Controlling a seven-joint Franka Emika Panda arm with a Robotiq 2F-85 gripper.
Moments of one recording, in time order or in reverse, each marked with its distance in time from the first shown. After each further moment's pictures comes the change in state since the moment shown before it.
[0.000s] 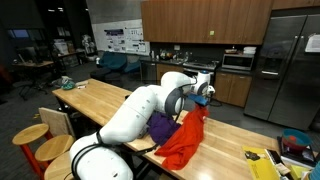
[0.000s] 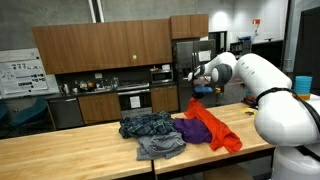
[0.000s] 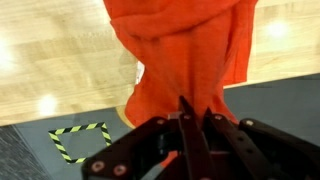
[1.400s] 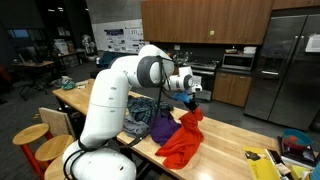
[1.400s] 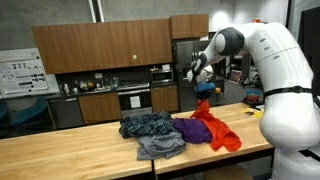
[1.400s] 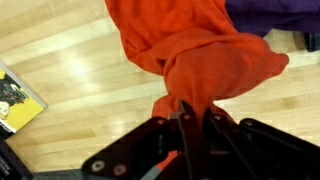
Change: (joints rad) arm 0.223 -0.528 -0.165 -0.759 -0.297 0.053 0.399
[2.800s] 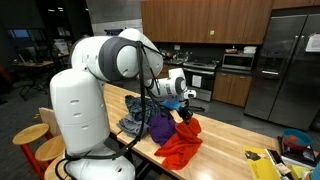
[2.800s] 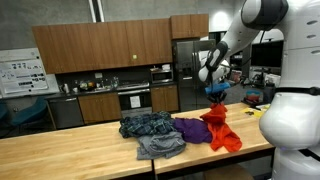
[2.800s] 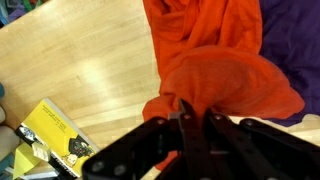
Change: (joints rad) arm -0.040 -0.419 0.030 -0.525 -0.181 0.018 0.168
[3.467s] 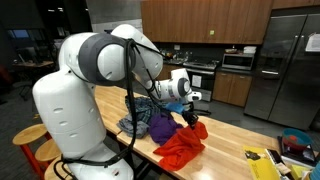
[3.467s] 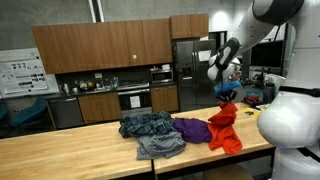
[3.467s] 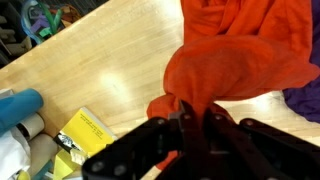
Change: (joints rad) arm -0.099 -0.105 0.013 -0.099 -0.082 -0.001 0.041
